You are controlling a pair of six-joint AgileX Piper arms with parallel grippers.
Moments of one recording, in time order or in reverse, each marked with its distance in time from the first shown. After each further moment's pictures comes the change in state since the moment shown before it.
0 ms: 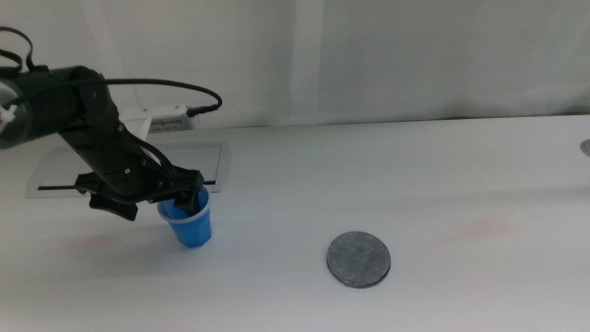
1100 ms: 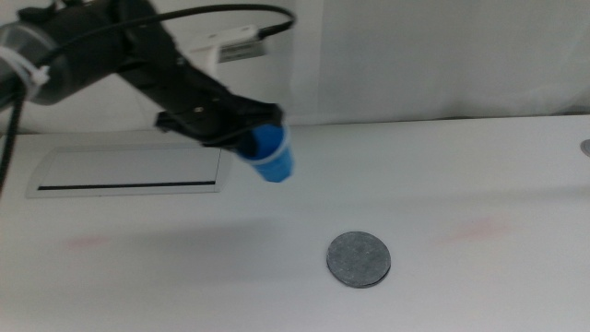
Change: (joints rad) left arm -0.202 -0.029 -0.242 -0.170 0.044 0.007; right arm 0.000 0.000 0.000 0.000 0.000 0.000
